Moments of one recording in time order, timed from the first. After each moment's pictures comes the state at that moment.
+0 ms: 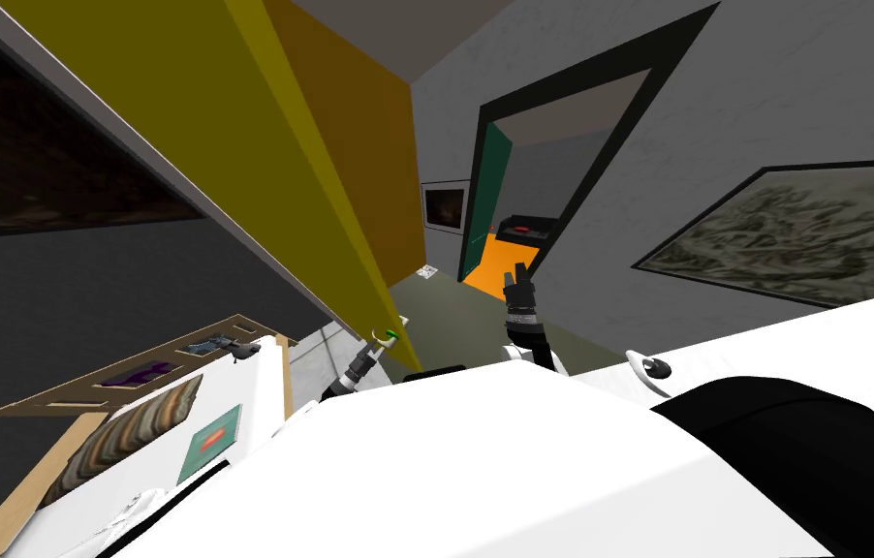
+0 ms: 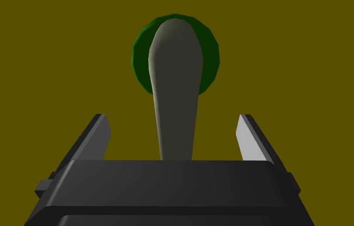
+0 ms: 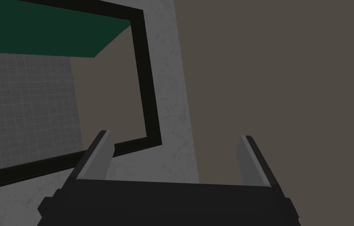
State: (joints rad) arm -0.03 0.56 -0.62 -0.57 0.07 -1.29 0.44
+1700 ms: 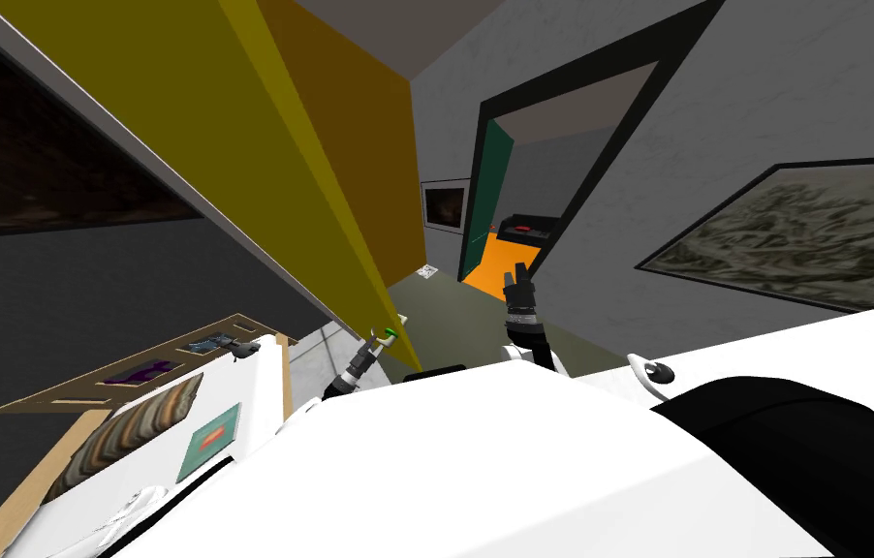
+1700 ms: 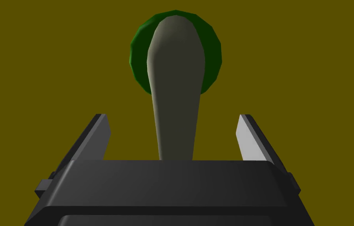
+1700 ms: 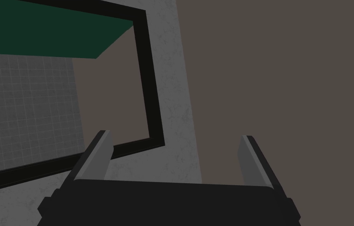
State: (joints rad) arm -0.04 0.54 -0.59 -0.57 0.08 -1.25 0.44
